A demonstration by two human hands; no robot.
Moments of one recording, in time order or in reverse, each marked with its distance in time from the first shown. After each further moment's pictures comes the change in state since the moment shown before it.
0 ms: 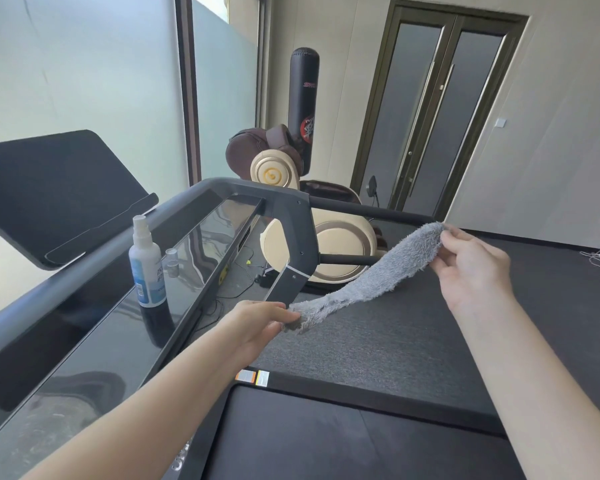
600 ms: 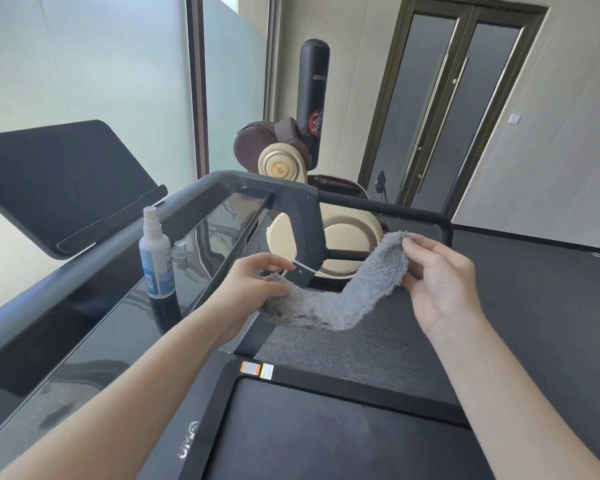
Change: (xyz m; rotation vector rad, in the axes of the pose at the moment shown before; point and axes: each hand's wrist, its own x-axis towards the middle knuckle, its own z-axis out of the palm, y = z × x) left_hand -0.021 0.033 -0.013 0.474 -0.042 0.486; right_hand -0.036 0.031 0.016 -0.160 -0.158 0.063
